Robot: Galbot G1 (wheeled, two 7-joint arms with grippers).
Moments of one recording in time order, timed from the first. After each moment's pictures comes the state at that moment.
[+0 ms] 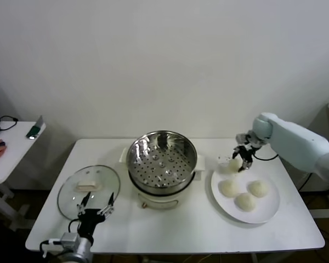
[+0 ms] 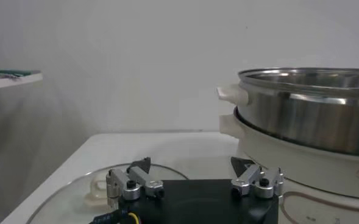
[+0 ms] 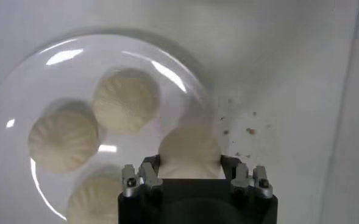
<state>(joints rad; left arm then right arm) 1.58 -1.44 -0.62 -1.93 -0.14 0.08 0.06 0.46 0.96 -1.28 0.85 0.12 0.18 -1.13</state>
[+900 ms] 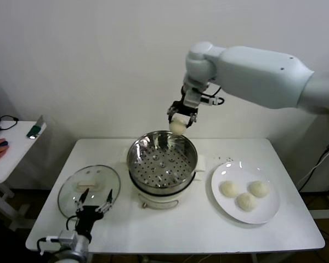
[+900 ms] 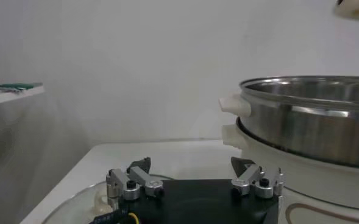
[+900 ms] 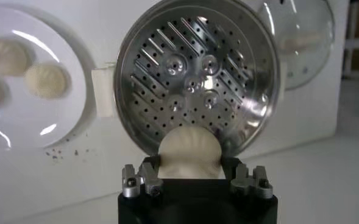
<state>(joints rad) 1.58 -1.42 -0.63 -1.95 -0.14 0.08 0.05 0.76 1.29 -1.39 1.12 -0.07 0.62 -1.05</state>
